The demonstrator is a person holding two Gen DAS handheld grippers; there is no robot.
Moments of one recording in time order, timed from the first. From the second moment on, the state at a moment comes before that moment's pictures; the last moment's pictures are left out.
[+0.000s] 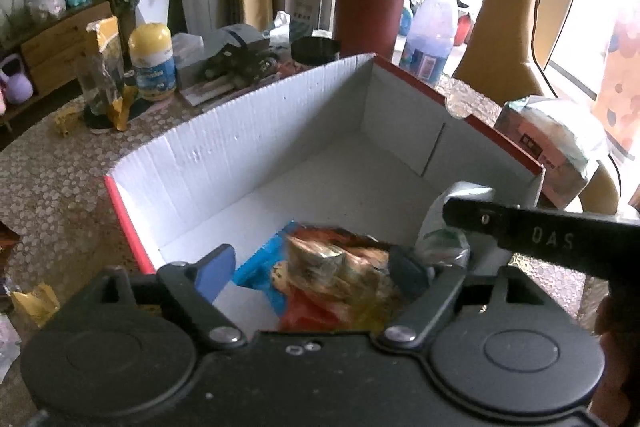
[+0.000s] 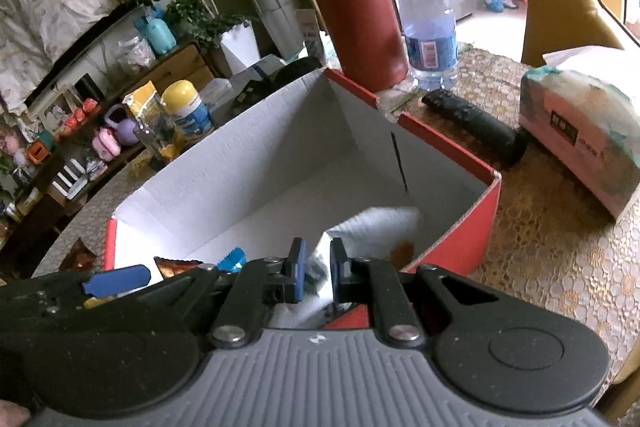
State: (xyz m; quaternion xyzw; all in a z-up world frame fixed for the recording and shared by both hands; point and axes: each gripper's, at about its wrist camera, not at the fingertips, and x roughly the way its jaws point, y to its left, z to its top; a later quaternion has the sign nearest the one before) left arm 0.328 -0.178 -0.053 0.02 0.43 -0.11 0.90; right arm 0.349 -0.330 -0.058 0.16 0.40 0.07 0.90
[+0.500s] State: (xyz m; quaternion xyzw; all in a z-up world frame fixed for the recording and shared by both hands) left arm 0.289 -0.145 -0.012 -0.01 0.39 -0.11 0.92; right arm 0.306 -0.324 -0.021 0.15 0.36 0.09 0.92
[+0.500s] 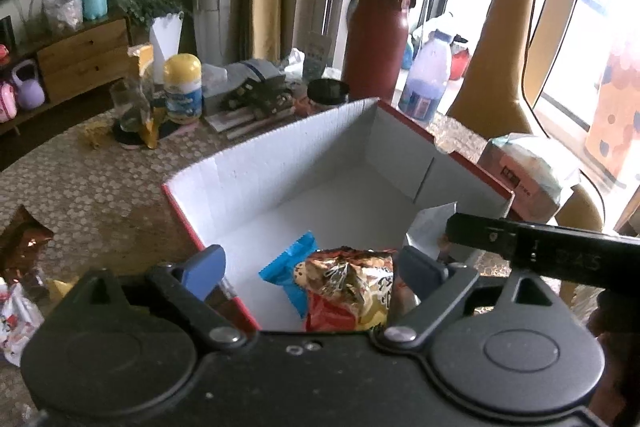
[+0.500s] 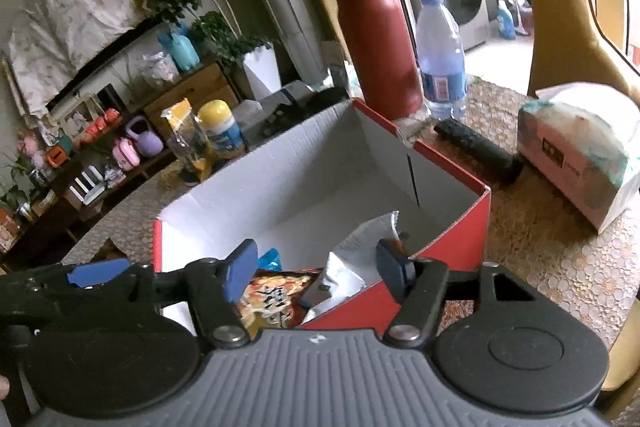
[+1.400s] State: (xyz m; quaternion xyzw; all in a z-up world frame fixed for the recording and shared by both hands) left arm 0.179 -0.035 0.044 -0.04 0.31 -0.07 0.95; right arm 0.211 -0.236 0.029 0.09 0.32 0.19 0.92
